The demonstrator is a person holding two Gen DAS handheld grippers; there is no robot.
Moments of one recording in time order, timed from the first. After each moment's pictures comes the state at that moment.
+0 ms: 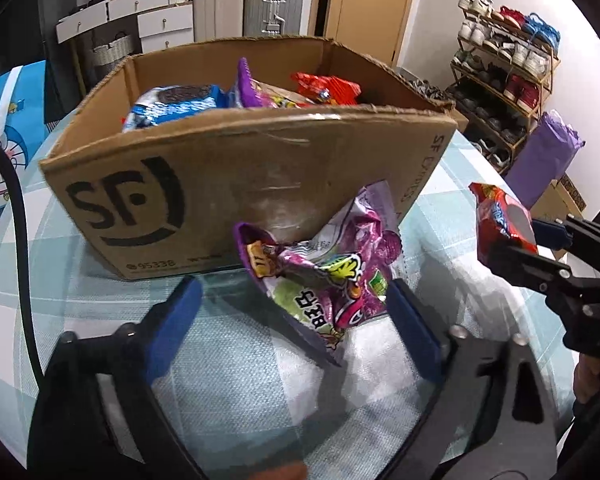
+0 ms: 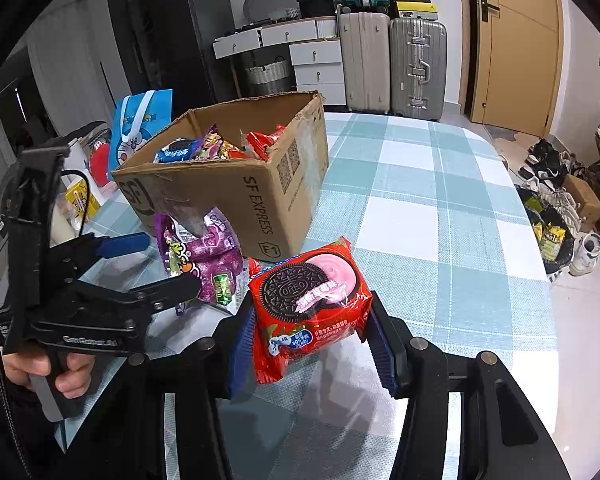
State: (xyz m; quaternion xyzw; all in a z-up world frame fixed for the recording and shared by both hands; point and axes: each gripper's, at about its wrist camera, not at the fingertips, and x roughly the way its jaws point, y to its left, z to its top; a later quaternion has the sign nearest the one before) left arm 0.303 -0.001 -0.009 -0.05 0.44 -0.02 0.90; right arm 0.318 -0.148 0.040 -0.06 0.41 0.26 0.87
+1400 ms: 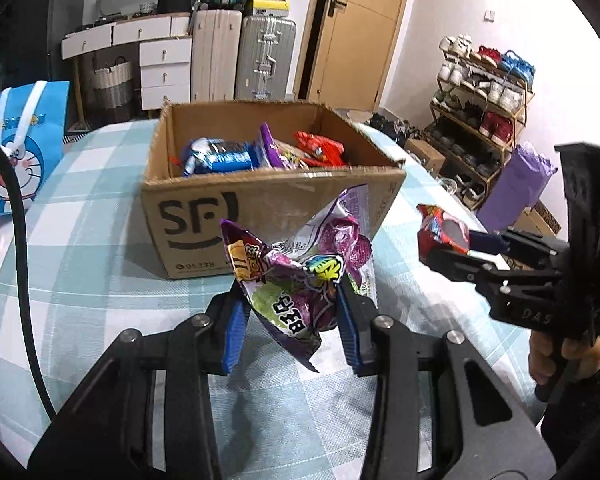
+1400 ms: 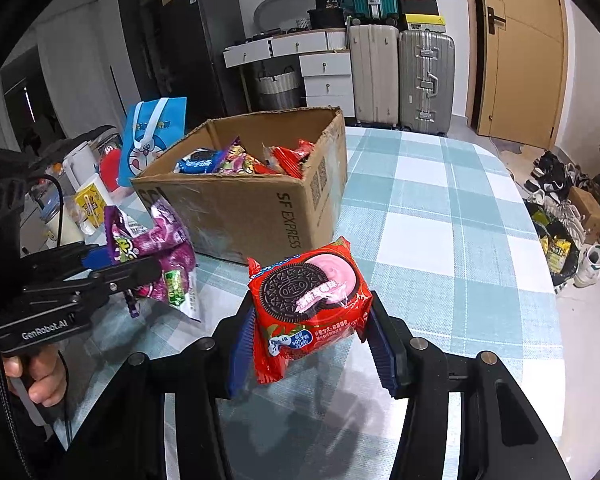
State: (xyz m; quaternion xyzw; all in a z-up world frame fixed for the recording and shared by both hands) left arm 0.219 0.040 0.045 -0.08 0.36 -0.05 0.93; right arm 0.307 -0.134 0.047 -0.06 0.39 0.27 0.88
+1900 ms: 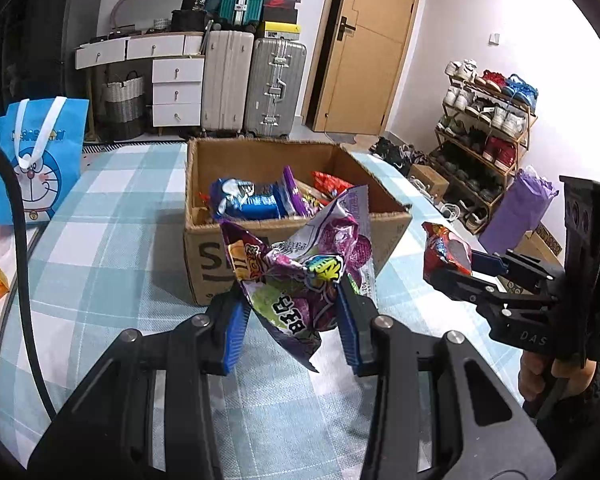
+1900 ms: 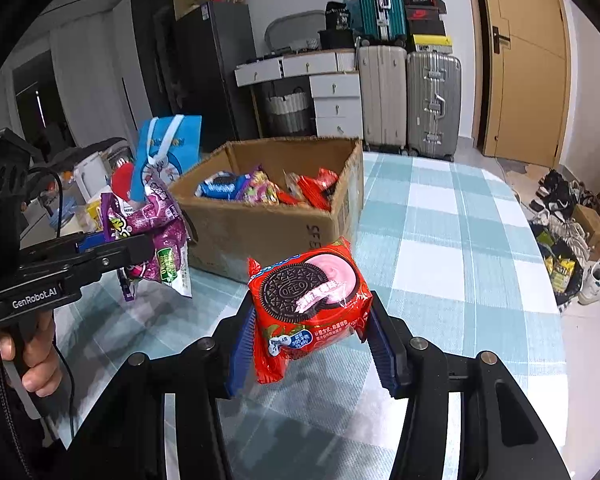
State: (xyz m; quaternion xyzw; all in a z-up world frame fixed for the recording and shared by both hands) left arm 0.185 0.078 0.084 -0.09 0.32 -0.03 0.94; right arm 0.296 -0.123 0.064 -0.05 0.35 0.29 0.89
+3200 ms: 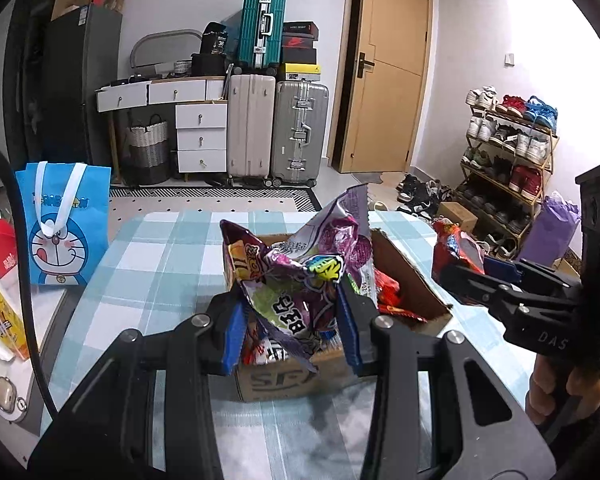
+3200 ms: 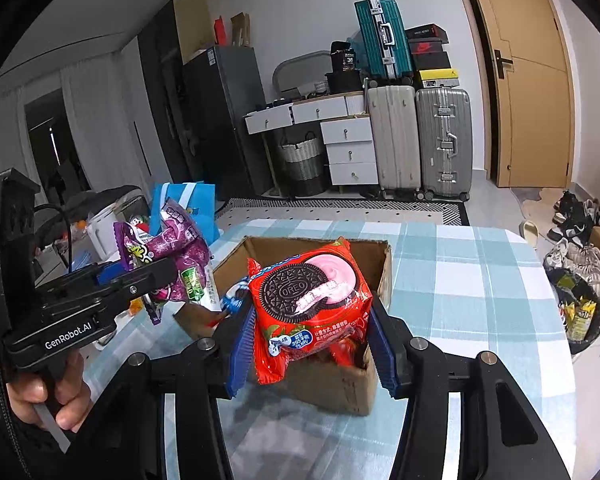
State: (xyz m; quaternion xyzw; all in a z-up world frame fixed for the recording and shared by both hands) left arm 0.242 0.111 0.183 -0.06 0.26 0.03 0.96; right arm 0.346 -0.086 0.127 0.00 0.29 0.31 0.91
